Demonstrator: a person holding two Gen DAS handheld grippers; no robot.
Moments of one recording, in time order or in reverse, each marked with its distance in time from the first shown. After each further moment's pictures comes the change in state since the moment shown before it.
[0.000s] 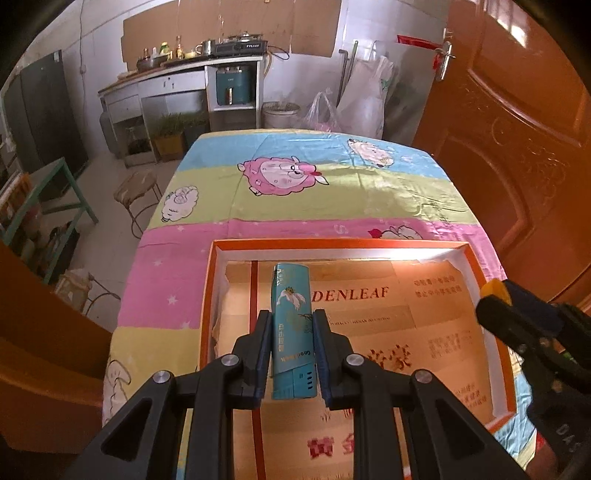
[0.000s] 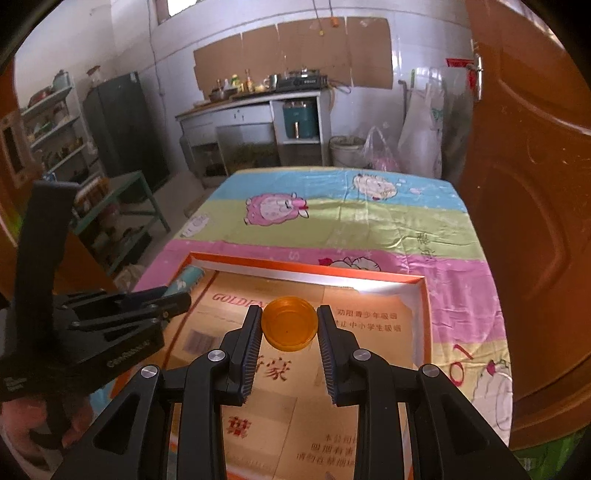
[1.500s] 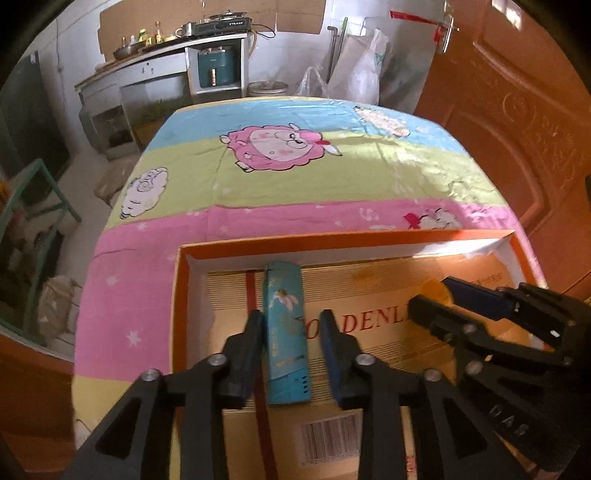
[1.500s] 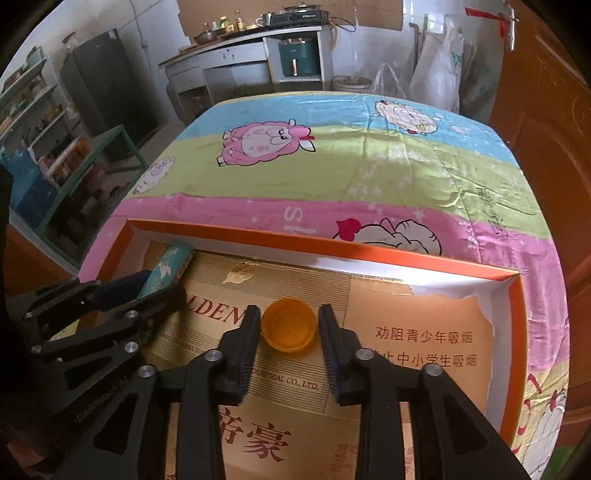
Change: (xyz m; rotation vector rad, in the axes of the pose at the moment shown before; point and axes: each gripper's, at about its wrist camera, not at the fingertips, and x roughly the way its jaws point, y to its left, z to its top) left arm 0.072 0.016 0.012 0.043 0.072 -0.053; right arm 0.133 -0.003 0.013 0.012 0.232 -0.008
